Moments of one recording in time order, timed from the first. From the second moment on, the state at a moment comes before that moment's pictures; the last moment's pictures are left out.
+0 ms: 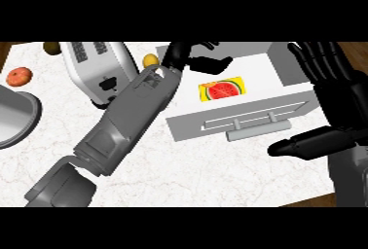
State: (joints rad) left arm -1.29 0.00 -0.32 -0.31 0.34 0.26 -0.25; right arm -0.39 -0.20 -0.09 -1.79 -0.16 0.26 0.09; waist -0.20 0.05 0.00
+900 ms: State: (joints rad) left arm -1.27 0.00 -0.26 -0.39 0.61 0.30 -0.48; right arm -0.35 -0.37 0.15 -1.80 -0.17 0.63 0.22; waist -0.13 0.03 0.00
